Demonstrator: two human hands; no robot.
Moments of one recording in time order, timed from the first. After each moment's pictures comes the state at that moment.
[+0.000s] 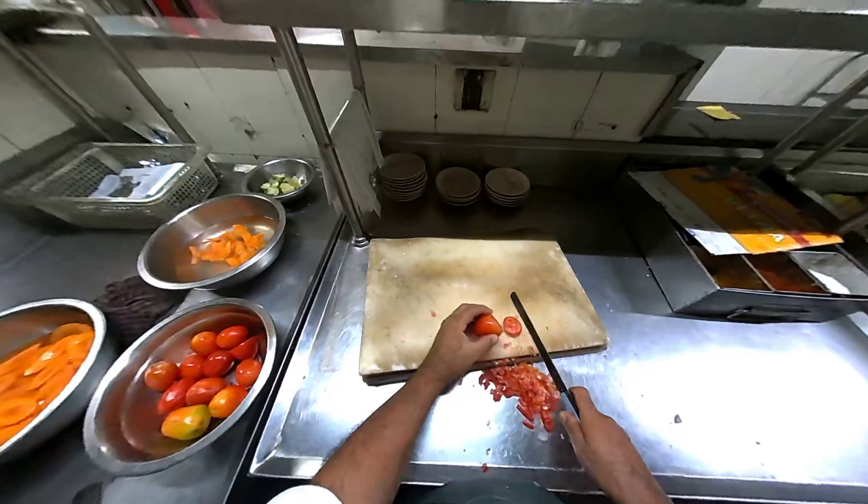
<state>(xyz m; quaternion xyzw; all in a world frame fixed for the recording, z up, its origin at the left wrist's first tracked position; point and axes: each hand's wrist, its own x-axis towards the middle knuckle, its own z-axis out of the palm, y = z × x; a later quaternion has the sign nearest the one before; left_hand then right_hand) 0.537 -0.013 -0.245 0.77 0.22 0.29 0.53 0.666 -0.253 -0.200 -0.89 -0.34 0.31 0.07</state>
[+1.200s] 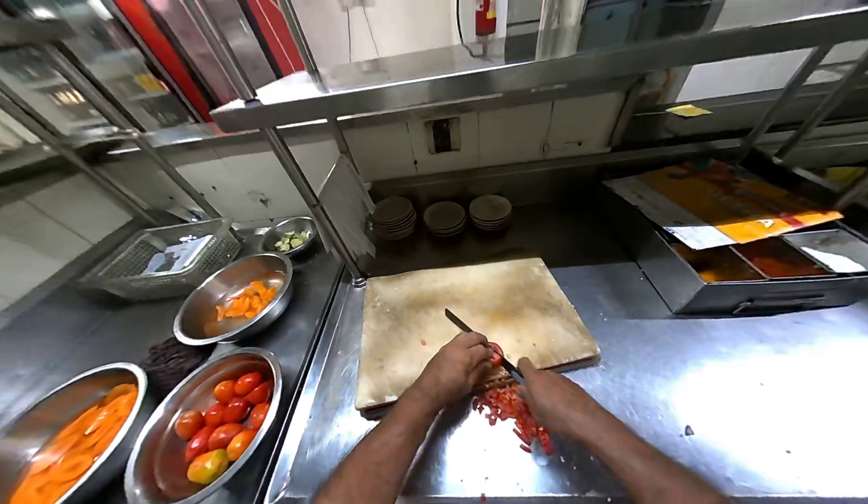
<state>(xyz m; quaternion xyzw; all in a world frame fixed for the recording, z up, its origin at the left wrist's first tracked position) 0.551 -0.014 -0.208 0.95 0.08 0.12 0.27 0.697 -0.179 -0.159 -0.80 -0.48 0.36 0.00</state>
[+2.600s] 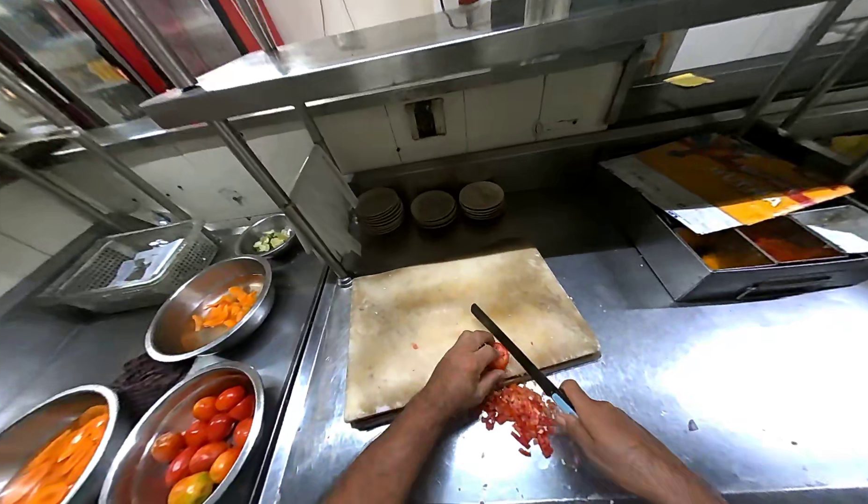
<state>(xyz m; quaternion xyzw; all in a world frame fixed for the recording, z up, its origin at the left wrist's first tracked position) 0.571 -0.025 -0.222 0.94 0.09 0.16 0.28 0.721 -0.238 -0.158 -0.81 -0.42 0.41 0.06</state>
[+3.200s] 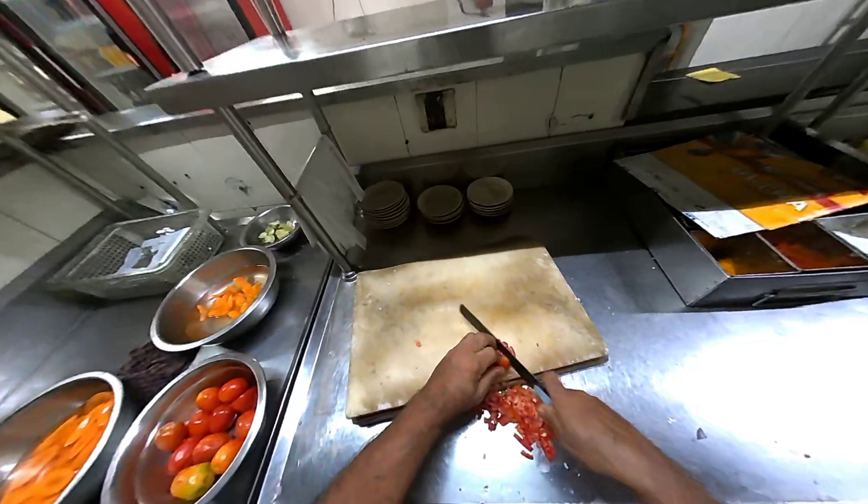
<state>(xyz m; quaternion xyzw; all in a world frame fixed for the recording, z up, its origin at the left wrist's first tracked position) 0.566 -0.022 -0.221 0.94 0.07 0.17 0.29 0.708 -0.200 -0.148 -0.80 -0.44 0.41 0.01</state>
